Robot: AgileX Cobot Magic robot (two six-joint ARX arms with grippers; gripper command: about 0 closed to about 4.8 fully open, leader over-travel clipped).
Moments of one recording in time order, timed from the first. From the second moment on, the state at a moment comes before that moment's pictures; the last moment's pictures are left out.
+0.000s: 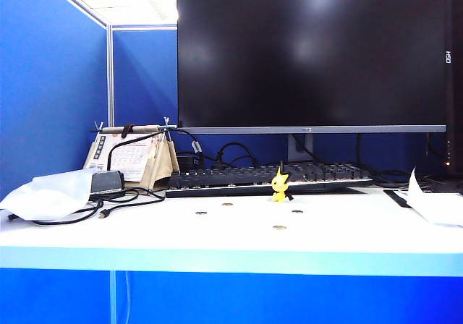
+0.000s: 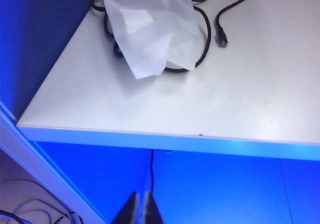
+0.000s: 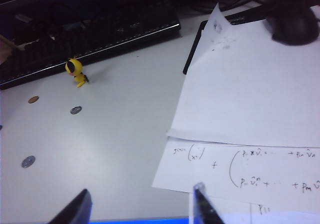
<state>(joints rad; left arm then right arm) -0.65 0.59 0.01 0.12 -0.65 -0.23 0.05 0.00 0.02 -0.21 -0.04 0.27</state>
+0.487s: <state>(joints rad) -0.65 0.59 0.01 0.12 -0.65 -0.23 0.05 0.00 0.02 -0.21 -0.06 0.38</state>
